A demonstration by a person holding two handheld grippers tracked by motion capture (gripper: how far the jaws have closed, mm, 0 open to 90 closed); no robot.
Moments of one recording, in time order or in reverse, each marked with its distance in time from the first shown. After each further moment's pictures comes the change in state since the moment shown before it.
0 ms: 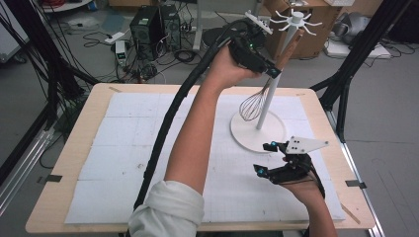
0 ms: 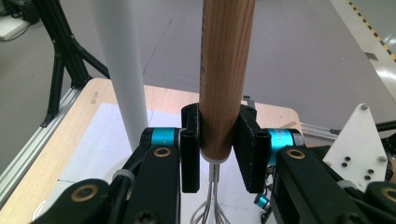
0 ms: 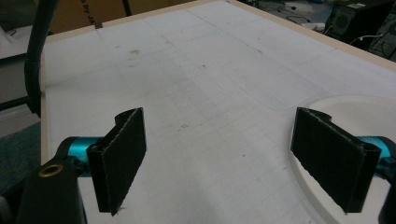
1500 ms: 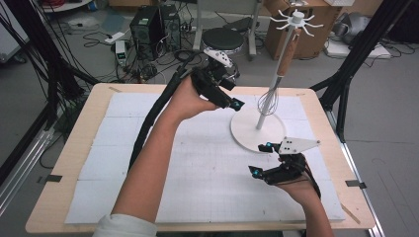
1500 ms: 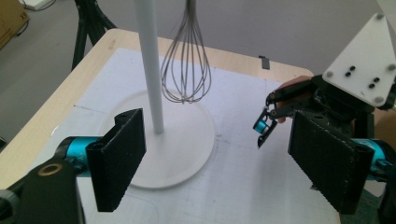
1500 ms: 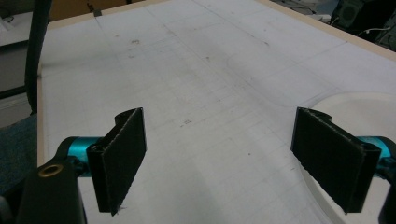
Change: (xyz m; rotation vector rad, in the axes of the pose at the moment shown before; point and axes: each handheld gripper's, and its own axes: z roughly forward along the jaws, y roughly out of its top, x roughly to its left) left arm -0.027 -0.096 -0.045 0.048 0.095 -0.036; right arm 0.004 0.002 0.012 0.044 0.004 -0.018
